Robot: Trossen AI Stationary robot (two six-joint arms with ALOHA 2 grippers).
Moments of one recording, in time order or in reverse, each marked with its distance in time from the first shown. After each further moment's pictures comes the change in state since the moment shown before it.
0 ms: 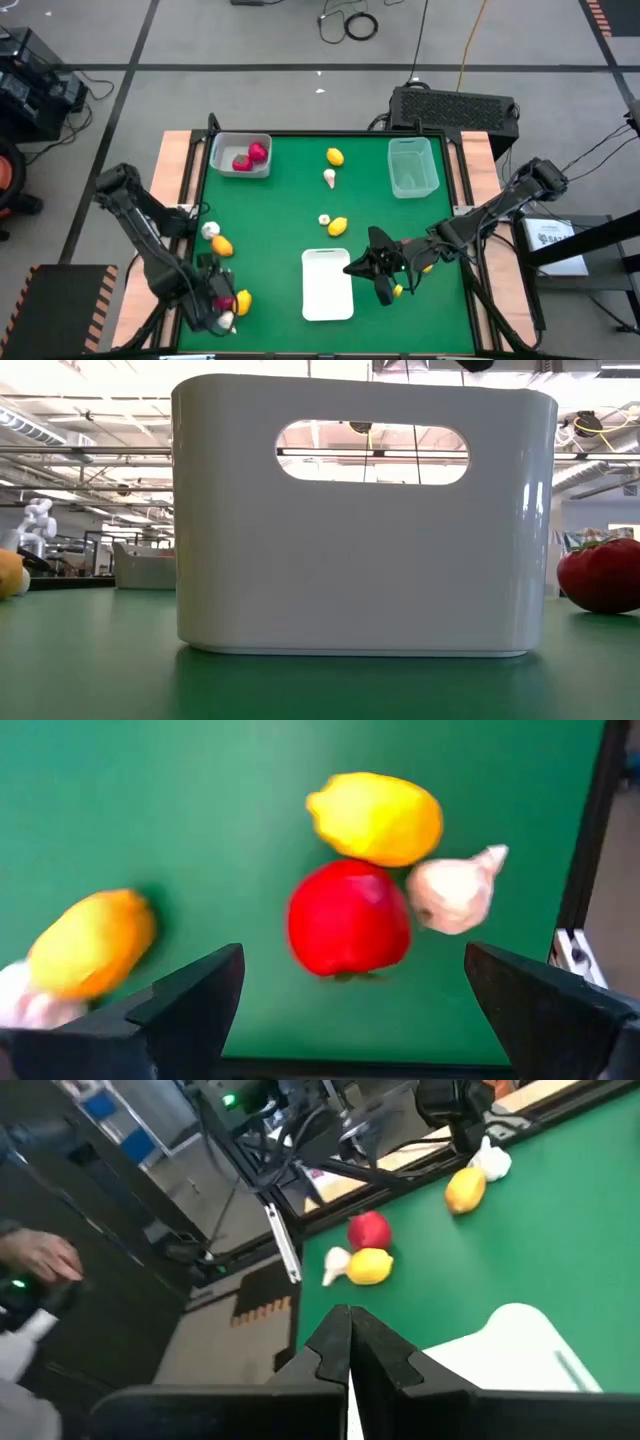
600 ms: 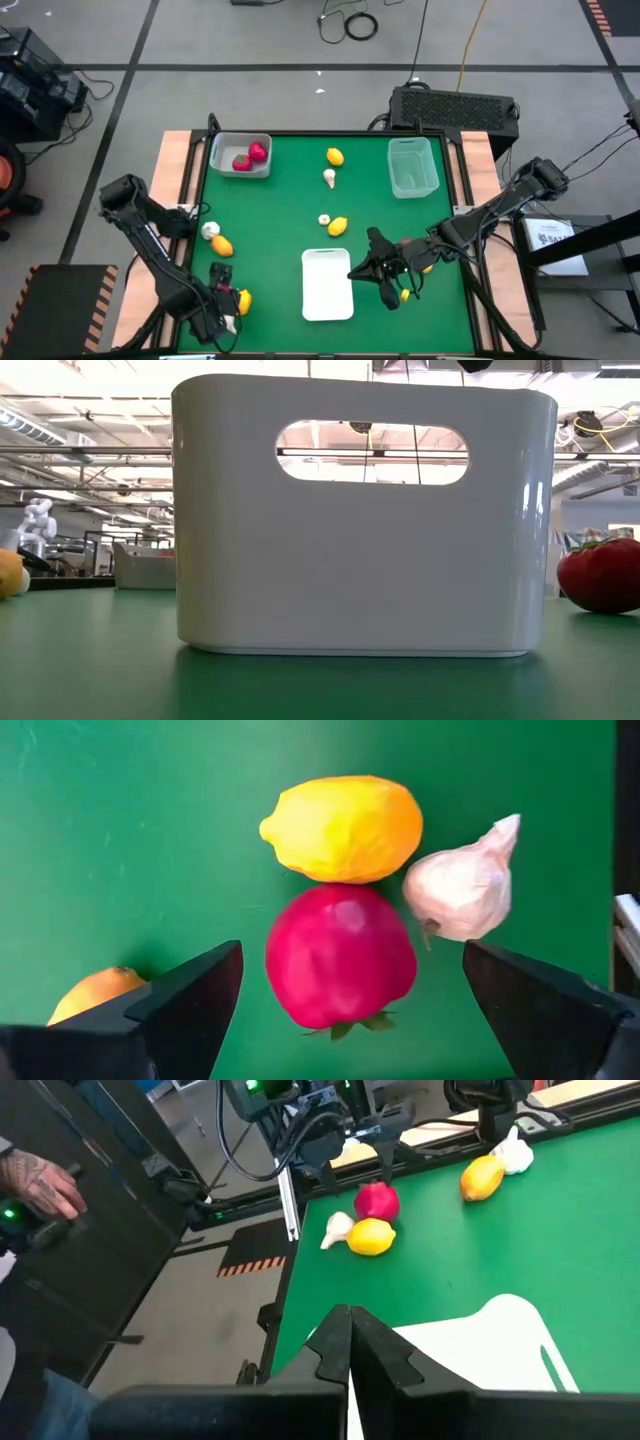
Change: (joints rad) left arm -0.019 0.121 0.000 0.062 -0.021 0.242; right arm 0.002 -0.007 0.000 -0.064 -0.085 -0.138
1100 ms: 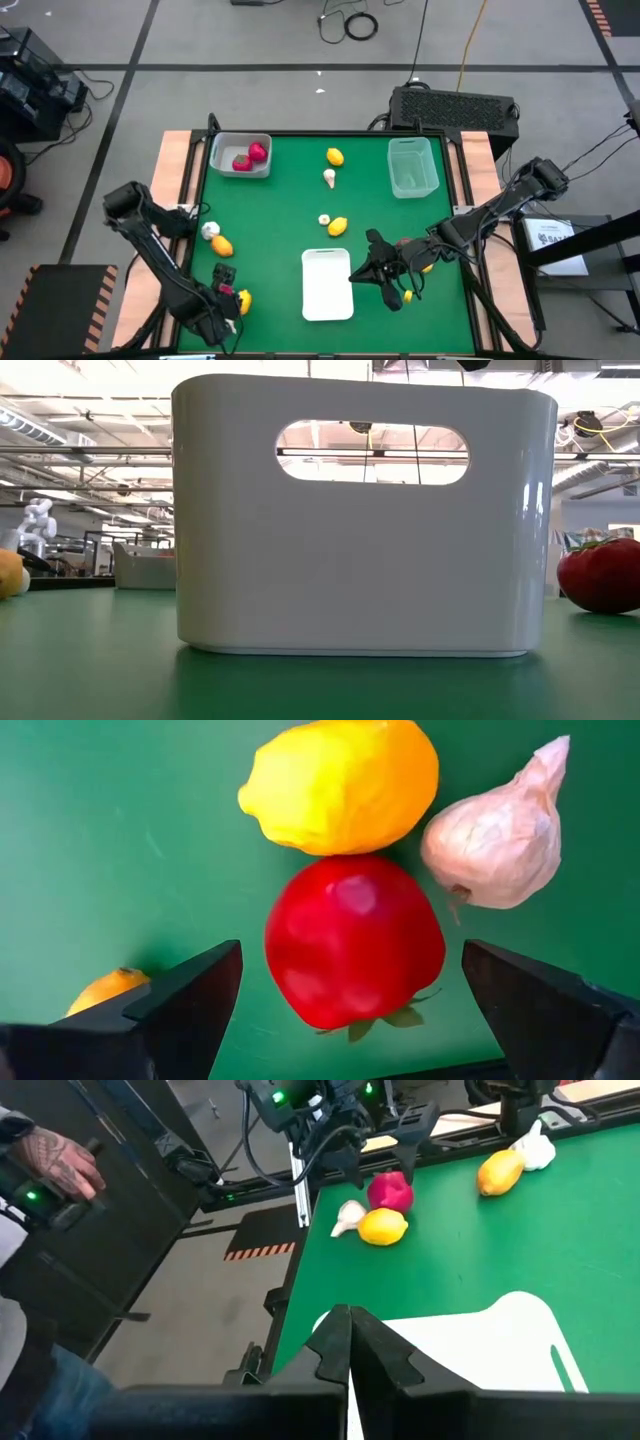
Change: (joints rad) left arm 0.009 0.073 0.000 -0.036 0.042 0.128; right arm -0.003 0.000 0.000 -0.013 -0.048 -0.043
